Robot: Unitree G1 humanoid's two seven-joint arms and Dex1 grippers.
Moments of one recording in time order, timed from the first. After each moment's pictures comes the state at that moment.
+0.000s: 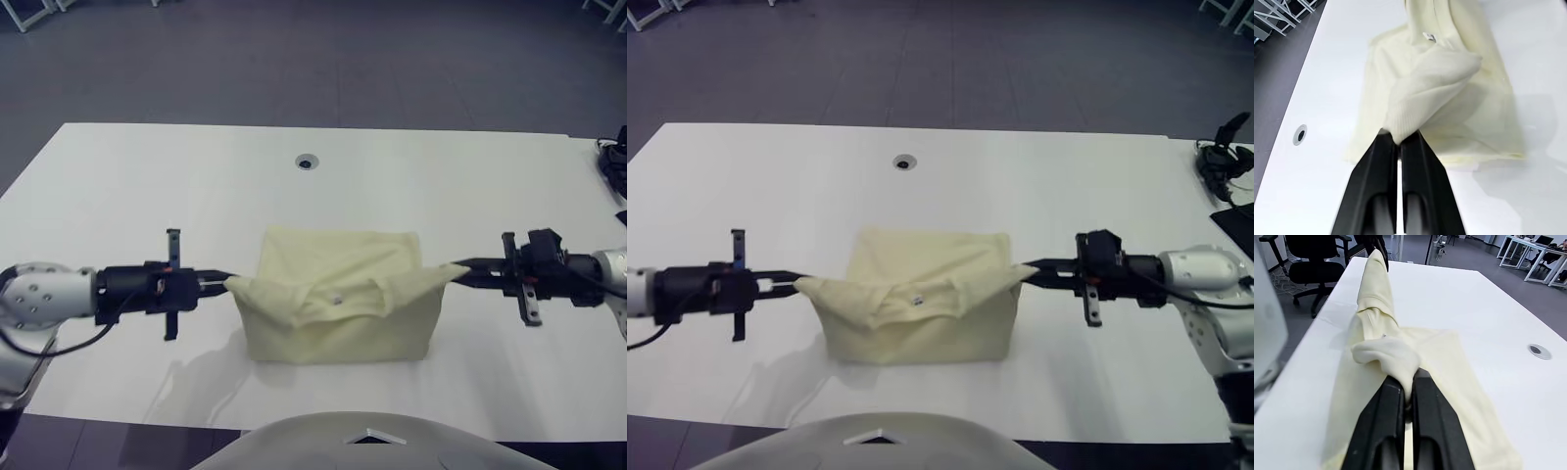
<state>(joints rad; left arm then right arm) 0.08 1.03 0.09 -0.38 -0.31 -0.08 -1.11 -0.04 -1.00 -0.03 -0.09 0.70 0.06 1.30</state>
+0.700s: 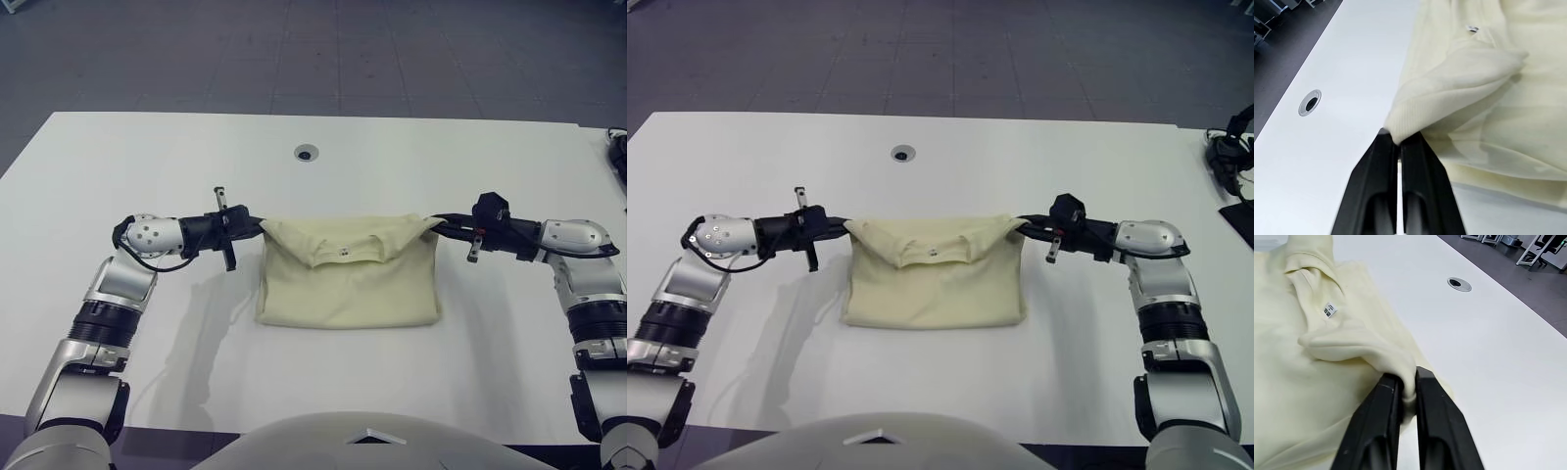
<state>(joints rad) -0.36 0.64 -0.19 0.26 -0.02 -0.15 -0.94 -0.39 -0.73 0.04 0.51 0.26 -0.13 1.14</state>
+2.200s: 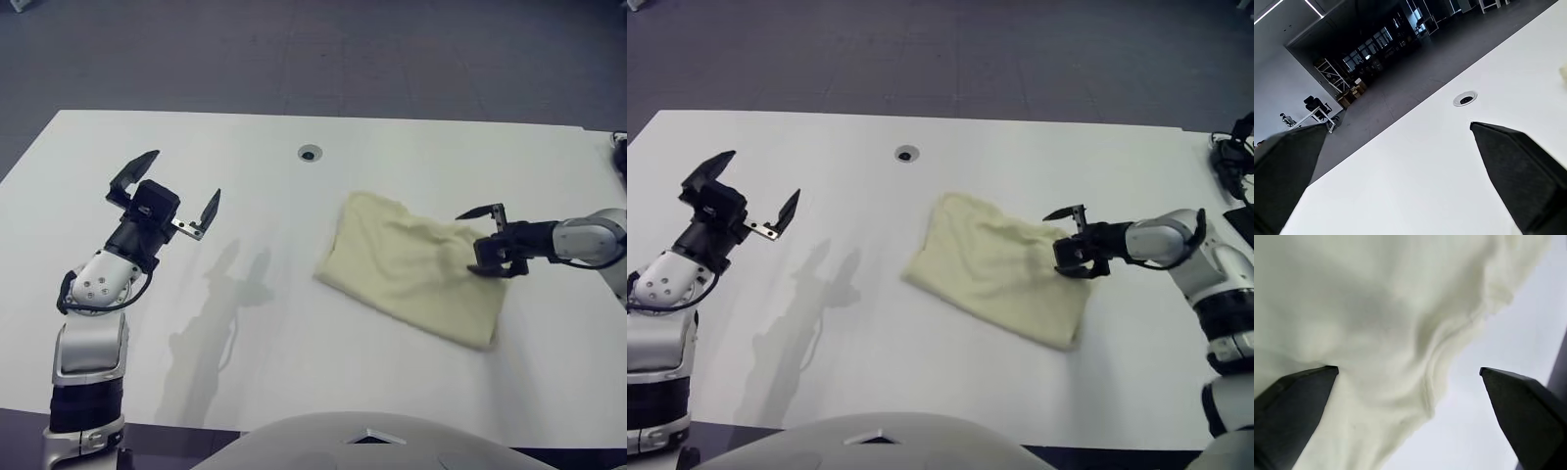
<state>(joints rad) 0.07 0.52 0.21 -0.36 -0.02 0.07 -0.43 -0.29 -1.11 0.35 0.22 -0.16 -0.50 1.04</state>
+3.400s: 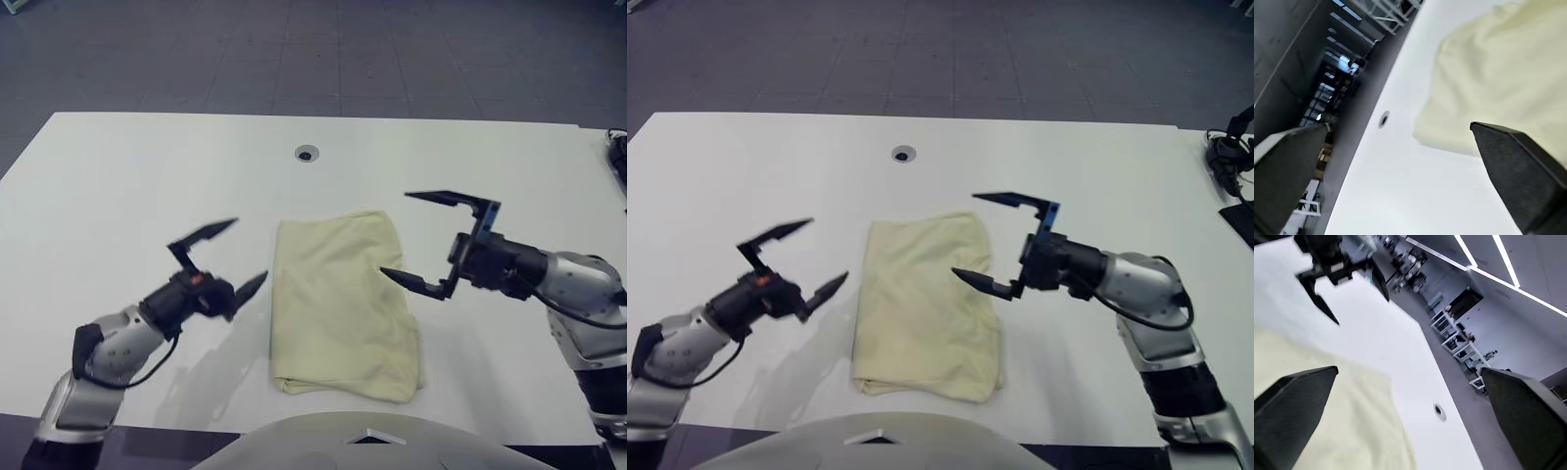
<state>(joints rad) 0.44 0.73 0.06 -0.42 0.32 -0.51 -0.52 0.07 -0.84 0.02 -0.16 0.25 -0.60 0.96</state>
